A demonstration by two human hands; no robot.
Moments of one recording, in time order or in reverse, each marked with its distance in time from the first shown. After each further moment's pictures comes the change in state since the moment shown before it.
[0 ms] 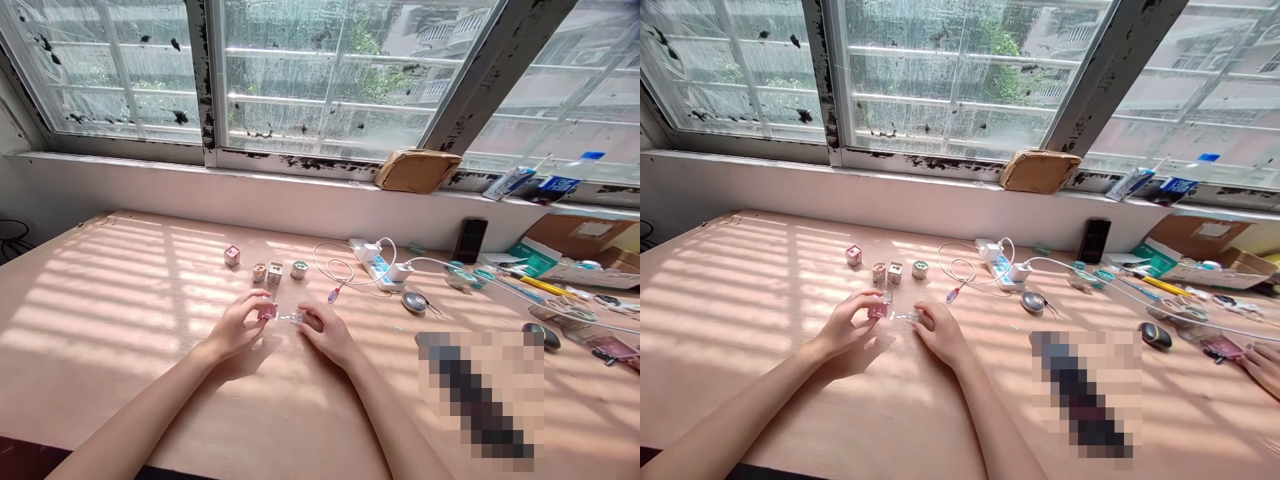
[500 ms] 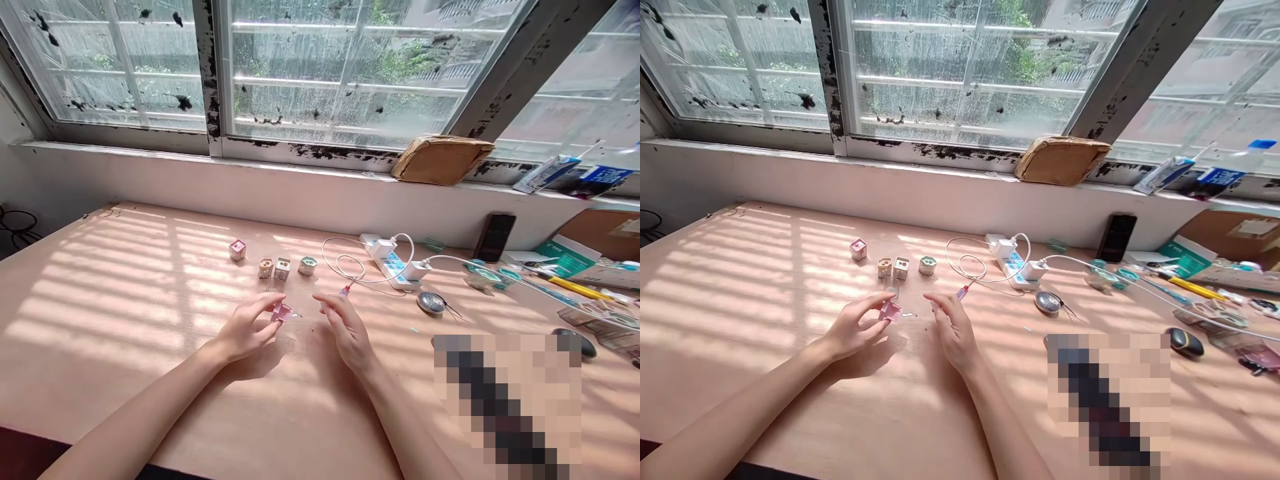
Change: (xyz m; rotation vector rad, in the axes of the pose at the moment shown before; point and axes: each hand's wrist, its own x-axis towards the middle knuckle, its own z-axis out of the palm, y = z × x) left_hand -0.002 0.002 0.006 -0.041 -0.054 -0.041; right_hand 0.000 -0.026 -0.007 0.104 0.177 -0.031
